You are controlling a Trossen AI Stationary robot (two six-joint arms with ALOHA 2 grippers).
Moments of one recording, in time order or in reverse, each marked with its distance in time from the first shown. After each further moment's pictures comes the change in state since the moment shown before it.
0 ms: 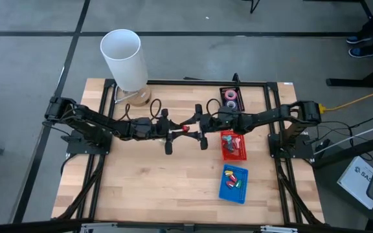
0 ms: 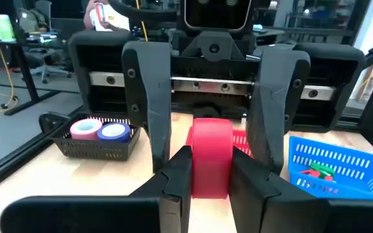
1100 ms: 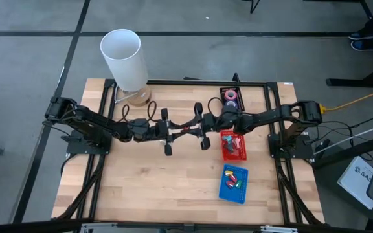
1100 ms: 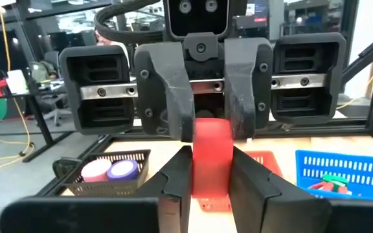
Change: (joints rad) left arm -0.033 0.003 0.002 0.108 -0.031 0.177; right arm 0.012 -0.007 0.019 0.116 -0.050 -0.019
